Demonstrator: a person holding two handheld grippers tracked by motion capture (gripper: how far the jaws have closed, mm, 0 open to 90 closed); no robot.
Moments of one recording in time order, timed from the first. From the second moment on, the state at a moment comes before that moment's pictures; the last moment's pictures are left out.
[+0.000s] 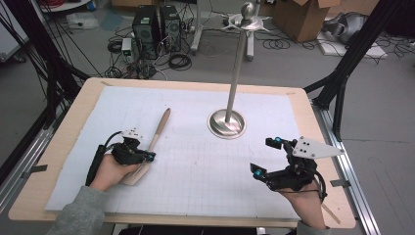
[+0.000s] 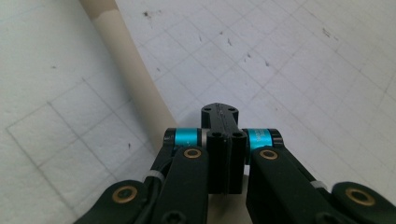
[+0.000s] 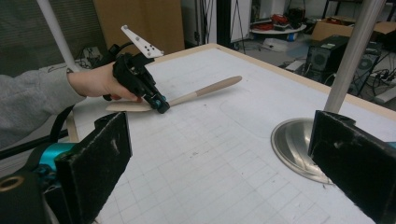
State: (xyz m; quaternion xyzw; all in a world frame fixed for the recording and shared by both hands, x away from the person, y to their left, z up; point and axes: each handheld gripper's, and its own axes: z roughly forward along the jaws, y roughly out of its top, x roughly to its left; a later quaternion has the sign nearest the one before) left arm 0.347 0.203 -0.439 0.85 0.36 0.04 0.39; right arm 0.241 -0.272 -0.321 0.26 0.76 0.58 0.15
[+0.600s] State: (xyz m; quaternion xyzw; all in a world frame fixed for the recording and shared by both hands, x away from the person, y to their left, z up) left arm 0.327 0.223 -0.436 0.86 0.36 0.03 0.37; right arm 0.243 -0.270 -0.320 0.26 0.76 0.58 0.15
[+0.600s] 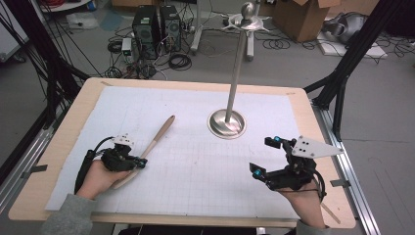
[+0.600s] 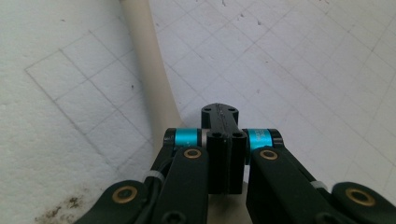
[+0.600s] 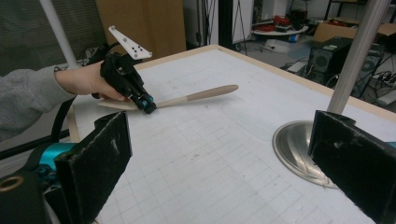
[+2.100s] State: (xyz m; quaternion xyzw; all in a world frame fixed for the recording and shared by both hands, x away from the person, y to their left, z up) left arm 0.384 0.218 -0.399 0.79 0.44 0.10 0.42; right arm 0.248 -0.269 -0.319 0.26 0.76 0.58 0.15
